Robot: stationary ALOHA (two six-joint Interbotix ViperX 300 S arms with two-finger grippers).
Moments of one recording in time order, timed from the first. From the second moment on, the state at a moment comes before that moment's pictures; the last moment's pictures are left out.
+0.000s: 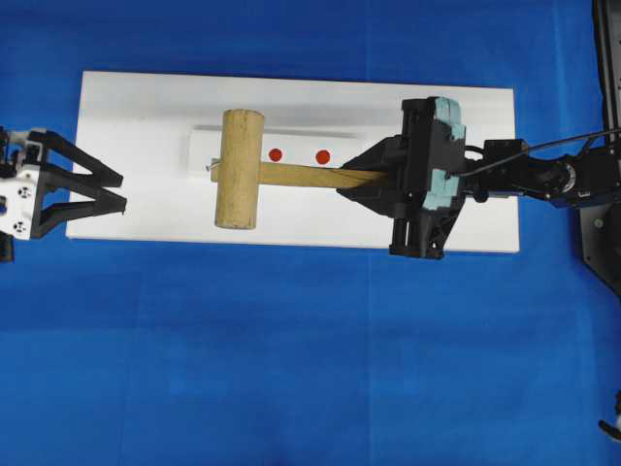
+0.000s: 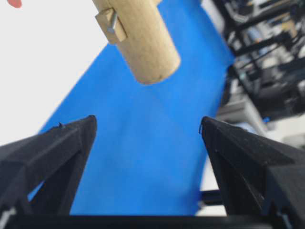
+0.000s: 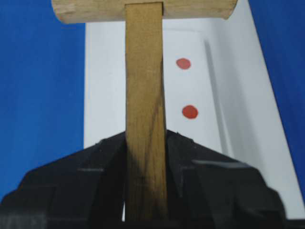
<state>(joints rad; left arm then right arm) -0.02 -0.85 1.16 -0.01 0.03 -0.91 0.06 -0.25 0.78 1.59 -0.23 -1.41</state>
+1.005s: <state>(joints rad) -0.01 -0.88 1.16 -0.01 0.02 -0.04 0.39 0.02 0.59 1.69 -0.37 -1.29</state>
